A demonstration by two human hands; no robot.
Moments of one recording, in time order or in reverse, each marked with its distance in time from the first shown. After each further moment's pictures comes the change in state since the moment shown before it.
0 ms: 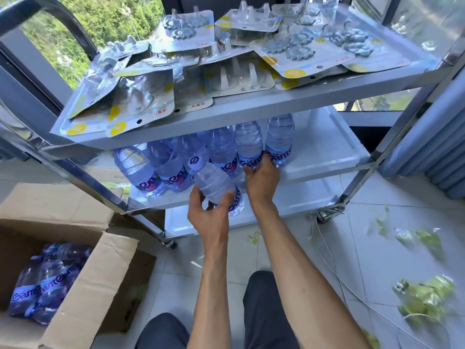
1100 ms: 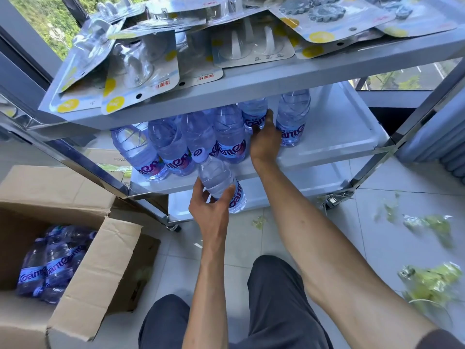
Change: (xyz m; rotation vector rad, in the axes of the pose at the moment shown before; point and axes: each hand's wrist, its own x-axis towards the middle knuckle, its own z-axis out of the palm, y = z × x) left_hand 0.012 -0.028 -0.021 0.080 -0.083 -0.051; right_hand 0.063 0.000 0.048 -0.179 -0.038 0.061
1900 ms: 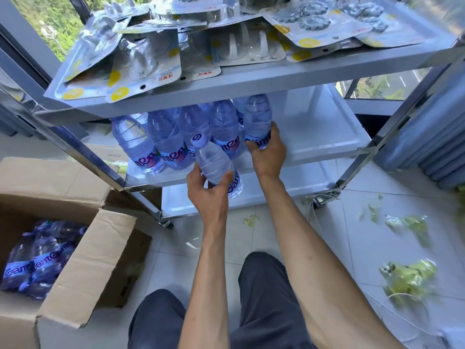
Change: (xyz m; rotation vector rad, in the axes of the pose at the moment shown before) left_hand -0.007 0.012 0.014 -0.098 0.092 0.021; right_hand -0.052 0.021 -0.047 0.341 0.067 -0.134
